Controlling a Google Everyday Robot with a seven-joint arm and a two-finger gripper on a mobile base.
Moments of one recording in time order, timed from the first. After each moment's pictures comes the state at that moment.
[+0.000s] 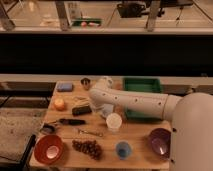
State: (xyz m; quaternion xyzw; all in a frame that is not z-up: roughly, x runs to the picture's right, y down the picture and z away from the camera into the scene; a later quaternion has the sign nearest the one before) arm -0.070 0.121 0.848 -0.24 -0.15 -0.12 0.95
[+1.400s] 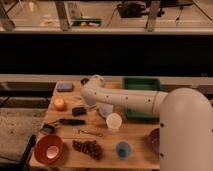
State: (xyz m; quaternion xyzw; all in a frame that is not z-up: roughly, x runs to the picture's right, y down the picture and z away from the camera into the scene) arm -0.110 0.115 0.857 -0.22 -0.16 -0.16 0.95
